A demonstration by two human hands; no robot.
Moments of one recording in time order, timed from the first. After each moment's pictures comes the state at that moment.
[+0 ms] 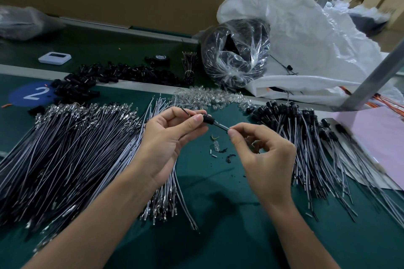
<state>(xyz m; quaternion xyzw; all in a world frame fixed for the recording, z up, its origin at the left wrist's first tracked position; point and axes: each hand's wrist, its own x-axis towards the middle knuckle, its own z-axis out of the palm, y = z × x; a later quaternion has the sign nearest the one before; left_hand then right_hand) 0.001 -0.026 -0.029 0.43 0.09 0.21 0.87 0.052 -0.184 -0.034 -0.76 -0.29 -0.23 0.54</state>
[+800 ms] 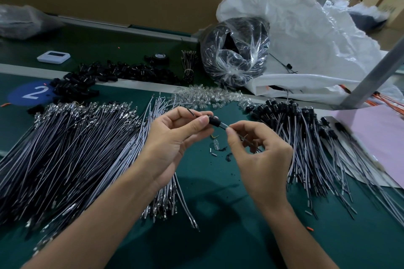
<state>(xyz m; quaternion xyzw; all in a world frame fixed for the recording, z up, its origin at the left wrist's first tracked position) -0.002 -0.032 -0.028 0.44 0.05 0.18 0.88 0.046 -0.179 -0.037 -0.76 -0.28 -0.25 0.53</state>
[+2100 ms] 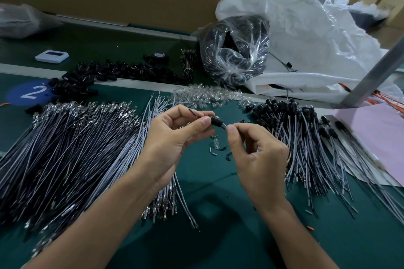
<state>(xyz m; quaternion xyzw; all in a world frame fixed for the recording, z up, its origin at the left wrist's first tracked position) 0.000 -0.033 -0.031 0.47 0.05 0.20 0.86 0.047 -0.176 -0.039 -0.77 -0.30 -0.28 0.49</state>
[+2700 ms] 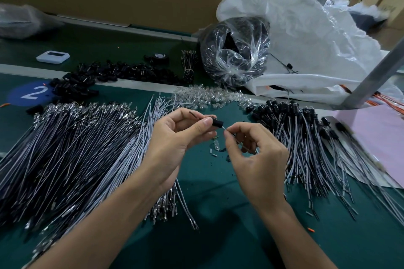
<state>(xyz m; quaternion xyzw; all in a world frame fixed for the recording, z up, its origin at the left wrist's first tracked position) -0.004 -0.039 -0.028 0.48 0.08 0.20 0.85 0.047 -0.177 -0.040 -0.77 -0.32 -0.29 0.47</state>
